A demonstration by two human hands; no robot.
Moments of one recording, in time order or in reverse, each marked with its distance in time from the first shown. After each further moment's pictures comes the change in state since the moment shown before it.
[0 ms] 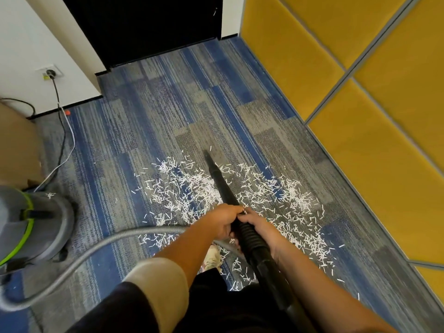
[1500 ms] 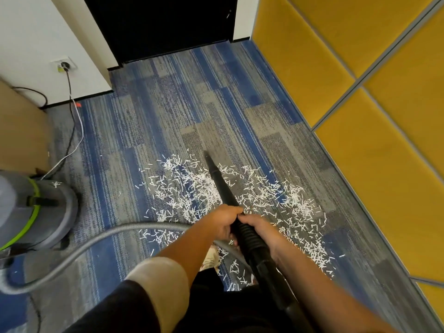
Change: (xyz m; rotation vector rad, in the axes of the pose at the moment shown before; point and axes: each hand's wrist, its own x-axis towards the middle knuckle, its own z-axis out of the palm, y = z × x) left_hand 0.005 -0.007 -0.007 -0.061 -0.023 0.011; right_hand -0.006 -0.003 0.004 -0.129 -0.039 0.016
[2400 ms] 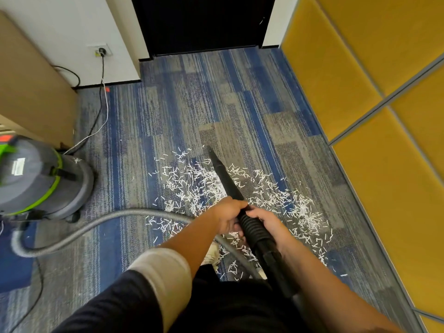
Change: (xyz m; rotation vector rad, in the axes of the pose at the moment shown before) left_hand -0.016 -0.010 -0.018 -0.110 0.022 0.115; right_hand -0.010 -0.003 0.017 0.068 -0.082 0.016
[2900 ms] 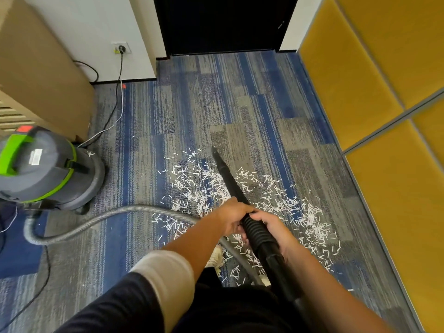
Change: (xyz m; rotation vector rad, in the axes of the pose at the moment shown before) left_hand 0.005 0.006 -0.013 -0.037 0.018 0.045; right_hand 0.011 -0.008 0.014 -0.052 0.012 0.061
